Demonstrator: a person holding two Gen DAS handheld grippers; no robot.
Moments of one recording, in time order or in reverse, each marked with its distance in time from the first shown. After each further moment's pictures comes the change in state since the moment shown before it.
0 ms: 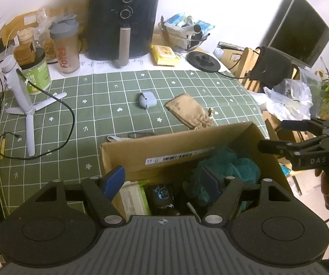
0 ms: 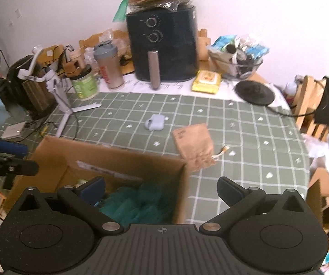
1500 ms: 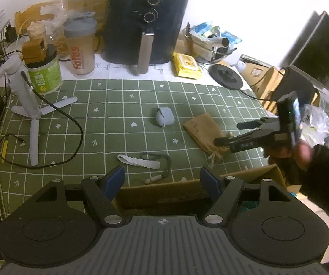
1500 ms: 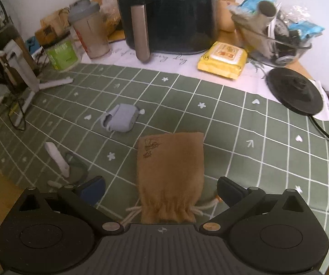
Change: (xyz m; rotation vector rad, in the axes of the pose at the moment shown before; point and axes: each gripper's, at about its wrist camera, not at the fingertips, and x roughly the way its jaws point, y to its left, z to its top) left arm 0.027 0.020 0.044 -0.126 -0.003 0.051; right arm 0.213 -0.078 0.058 -0.148 0.184 0.145
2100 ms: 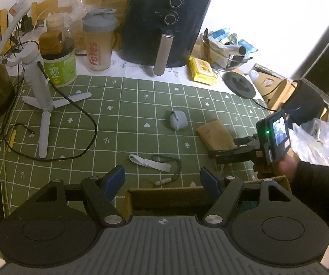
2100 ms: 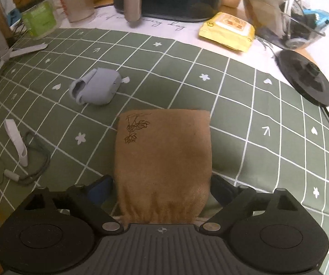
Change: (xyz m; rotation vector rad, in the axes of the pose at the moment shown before) left arm 0.001 0.015 0.004 -0.077 -0.009 0.032; right arm 0.058 0.012 -0.005 -0.025 0.094 -0.115
